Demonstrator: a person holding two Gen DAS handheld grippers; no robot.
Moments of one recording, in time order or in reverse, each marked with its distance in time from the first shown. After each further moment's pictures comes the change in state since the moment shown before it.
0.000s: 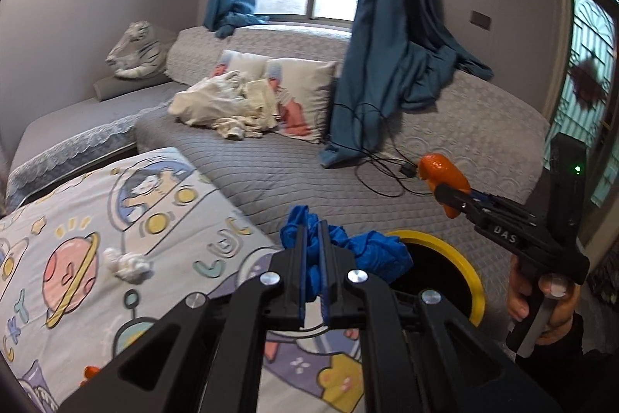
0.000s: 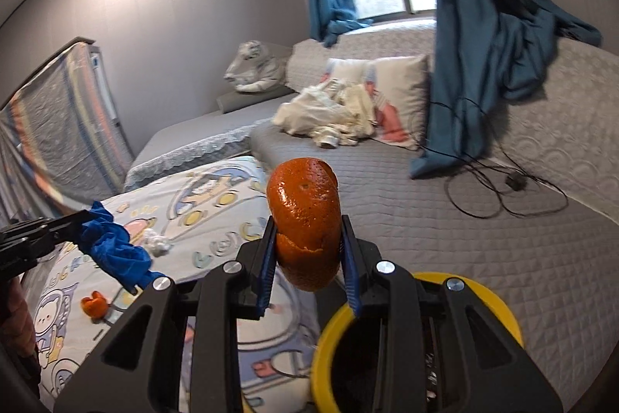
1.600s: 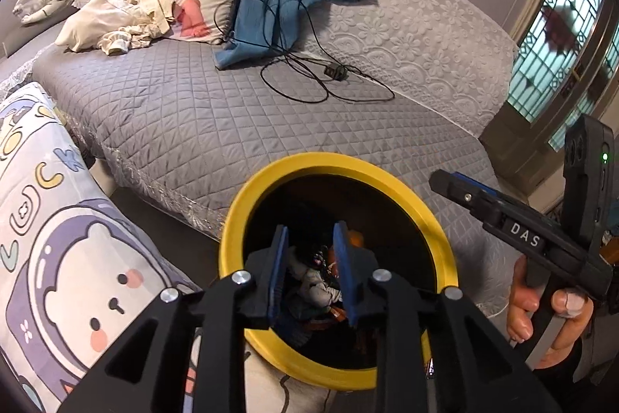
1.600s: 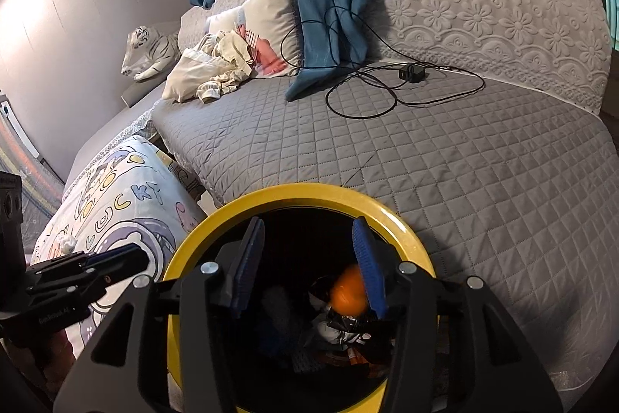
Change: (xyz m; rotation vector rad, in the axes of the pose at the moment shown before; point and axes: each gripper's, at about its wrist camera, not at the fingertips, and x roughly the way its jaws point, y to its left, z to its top) left arm 0.203 -0.110 -0.045 0.022 0.336 -0.258; right arm 0.020 -0.145 -0.078 0.273 0.175 -0.220
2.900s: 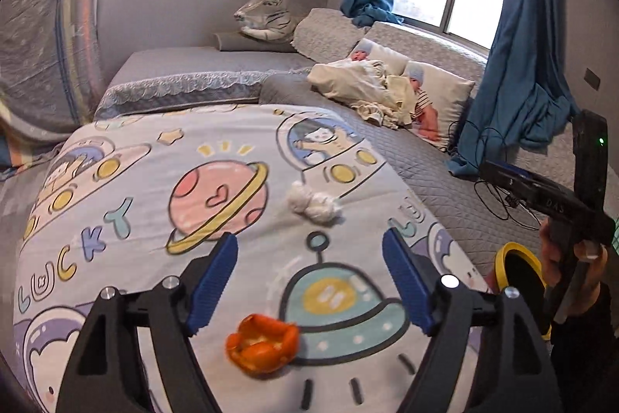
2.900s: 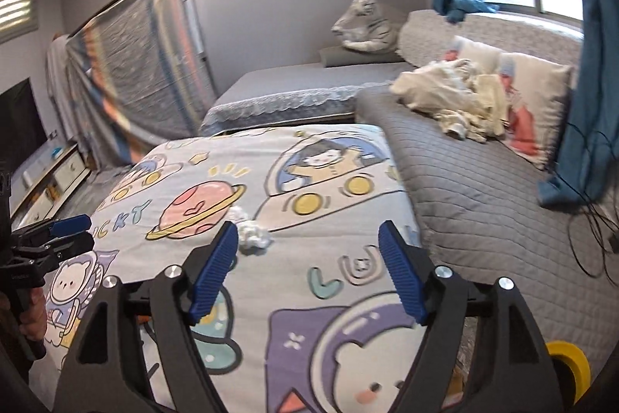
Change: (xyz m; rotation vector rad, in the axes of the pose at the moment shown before) left arm -0.317 0.238 -0.152 -0.406 -0.354 0.526; right arm 0.032 0.388 0.001 -0.614 0.008 0.548
